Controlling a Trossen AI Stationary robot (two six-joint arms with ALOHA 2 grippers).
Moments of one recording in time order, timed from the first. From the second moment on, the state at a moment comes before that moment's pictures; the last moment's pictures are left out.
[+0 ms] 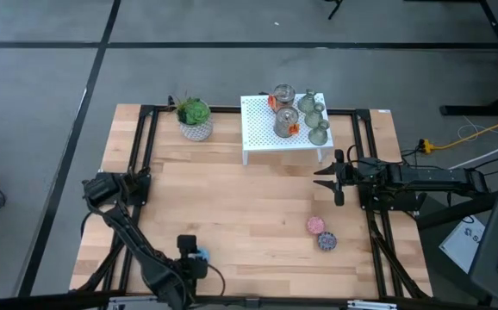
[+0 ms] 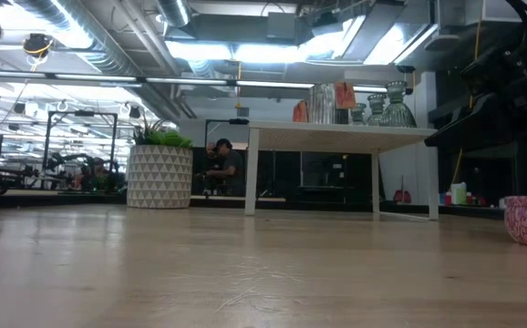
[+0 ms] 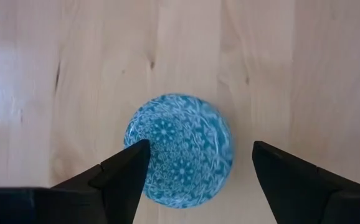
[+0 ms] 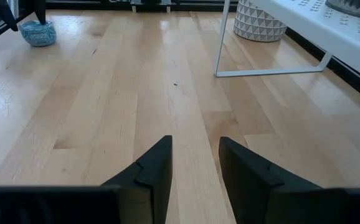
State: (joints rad) left arm -0.92 1.98 1.36 -0.89 -0.43 -0.96; right arm -0.05 0.28 0.07 -0.15 0.04 -0.02
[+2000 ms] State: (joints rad) left arm -0.44 1.85 1.34 -0.73 -0.11 -0.13; right arm -0.05 0.28 0.07 -0.15 0.04 -0.02
